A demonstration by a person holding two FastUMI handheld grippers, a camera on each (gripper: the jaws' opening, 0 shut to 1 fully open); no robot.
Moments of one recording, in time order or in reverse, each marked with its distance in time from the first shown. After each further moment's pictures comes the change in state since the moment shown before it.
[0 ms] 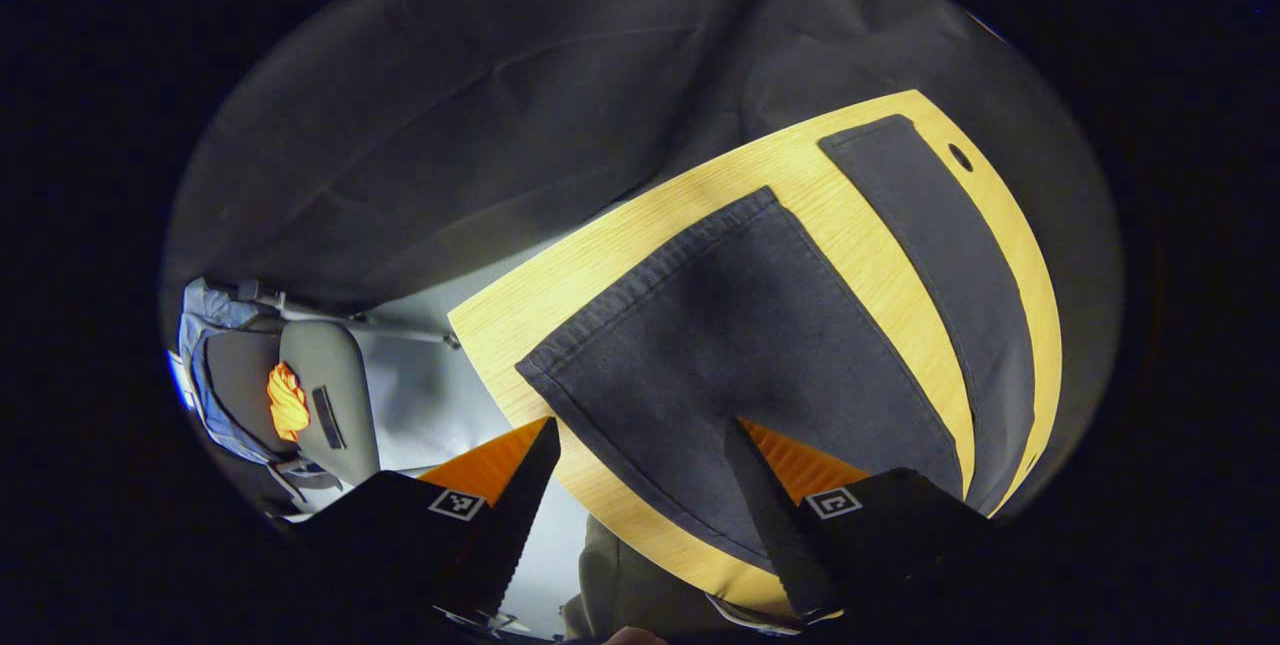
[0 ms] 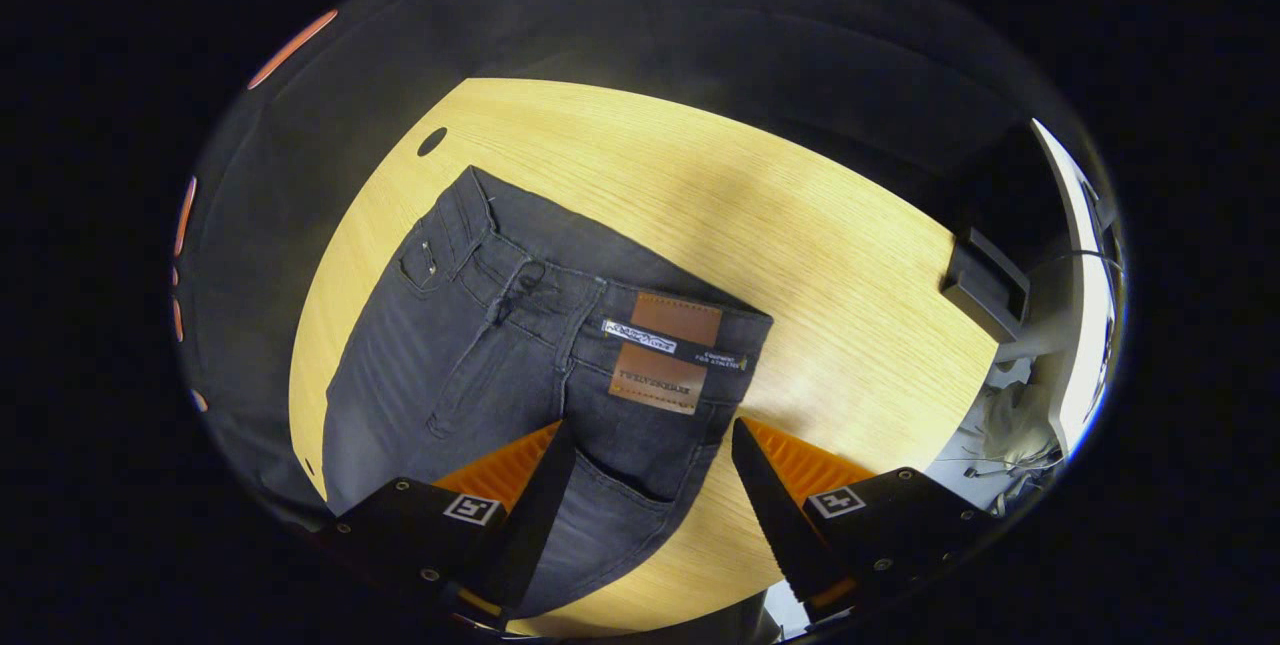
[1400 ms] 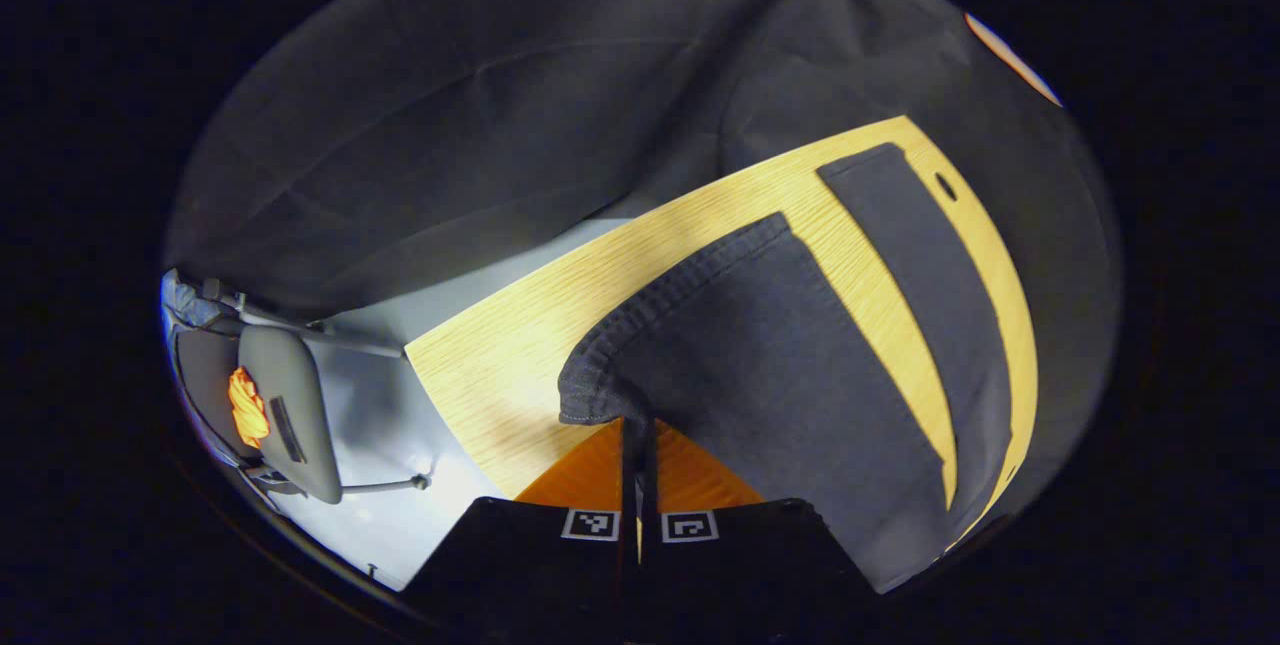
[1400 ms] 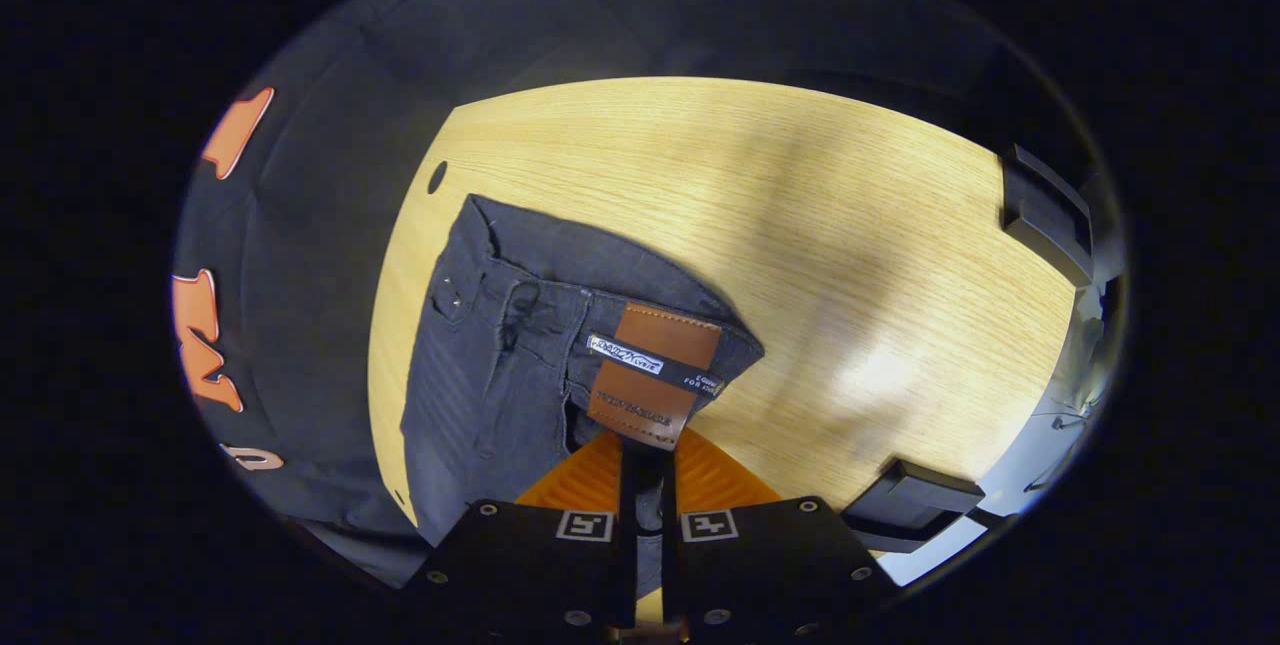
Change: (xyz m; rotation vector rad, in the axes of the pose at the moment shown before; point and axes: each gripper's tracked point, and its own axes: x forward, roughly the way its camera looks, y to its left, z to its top) left arm 0.017 -0.015 0.031 -0.019 -0.131 -0.175; right arm 0.006 0.012 0.010 0.187 0.017 0.267
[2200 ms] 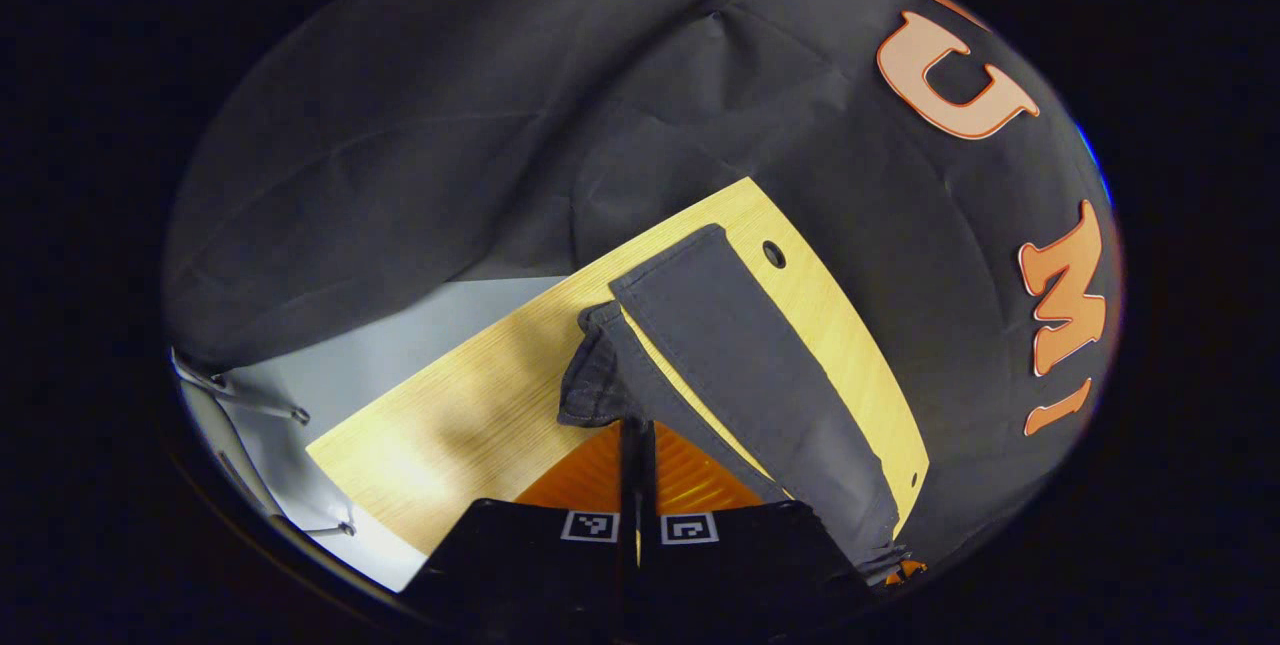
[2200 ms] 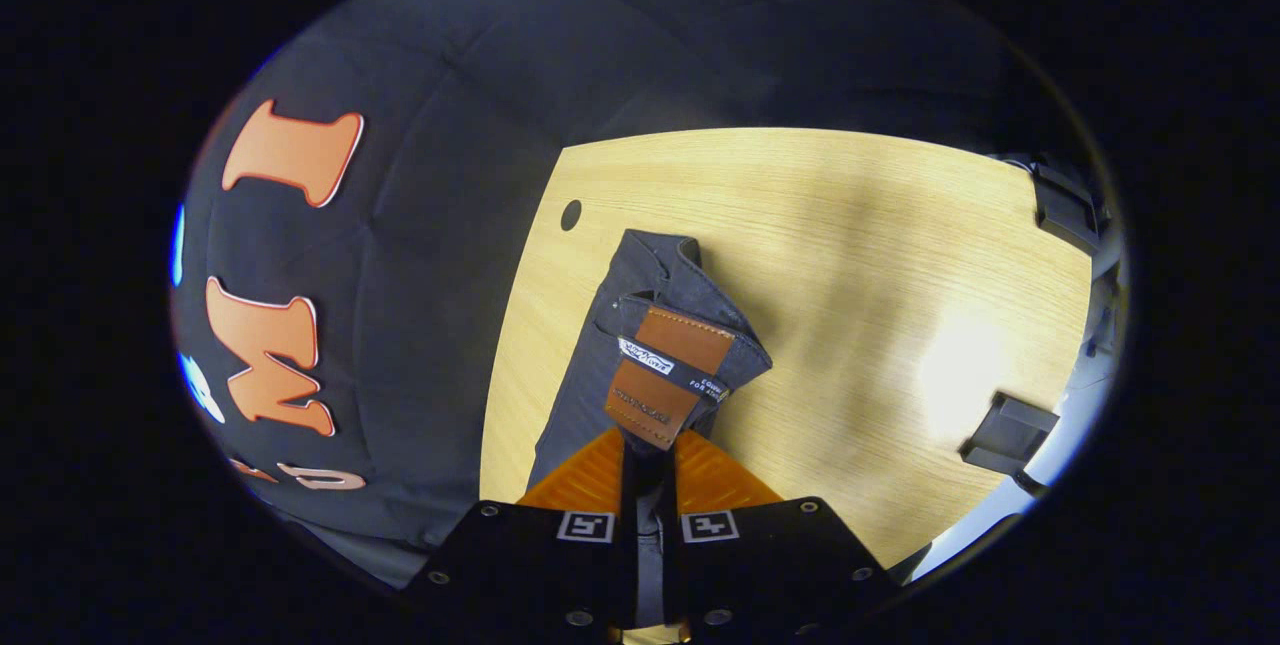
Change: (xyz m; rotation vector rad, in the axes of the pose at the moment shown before) left arm -0.061 -0.115 0.095 0.069 -0.087 -0.381; right arm -0.064 0.124 -0.002 0.082 -0.093 0.197
